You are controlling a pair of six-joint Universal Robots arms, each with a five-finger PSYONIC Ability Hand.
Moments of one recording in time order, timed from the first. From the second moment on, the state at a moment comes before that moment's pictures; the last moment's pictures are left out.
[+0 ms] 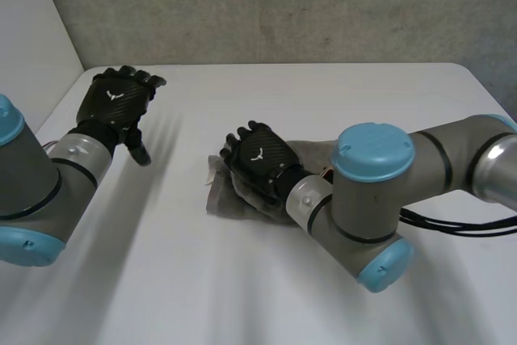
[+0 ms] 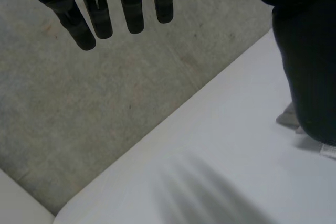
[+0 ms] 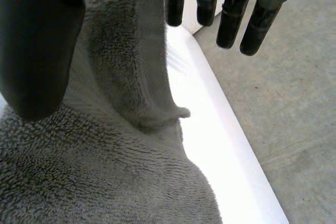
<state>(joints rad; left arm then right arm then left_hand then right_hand) 4.43 -1.90 -1.63 3.51 -1.43 3.50 2.25 -0.90 1.28 -0.19 1.31 2.46 0.27 0.26 0.25 0.26 0.23 0.26 0.26 0.26 0.26 0.06</state>
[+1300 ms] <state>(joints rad) 4.09 -2.29 -1.34 3.50 -1.66 3.43 1.85 -1.08 1.77 -0.28 1.37 2.62 0.27 0.26 0.25 0.27 0.26 1.21 1.23 1.27 1.28 1.09</state>
